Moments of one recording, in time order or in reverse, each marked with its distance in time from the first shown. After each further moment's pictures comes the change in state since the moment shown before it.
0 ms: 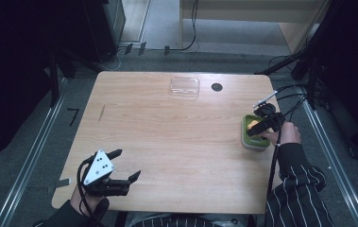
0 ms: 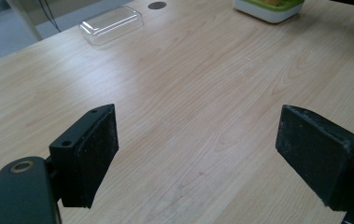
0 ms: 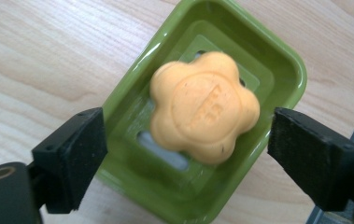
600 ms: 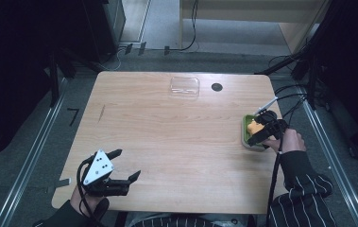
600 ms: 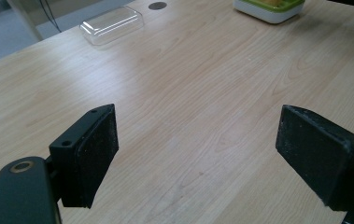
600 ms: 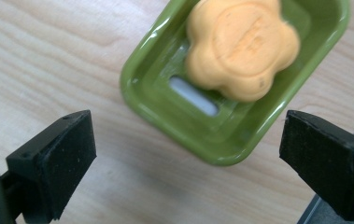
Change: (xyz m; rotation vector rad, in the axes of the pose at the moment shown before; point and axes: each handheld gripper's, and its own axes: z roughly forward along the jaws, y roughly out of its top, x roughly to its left) left arm 0.000 0.000 0.000 -0.002 0.000 -0.001; right arm 0.016 -0.020 -0.011 0.089 0.024 0.003
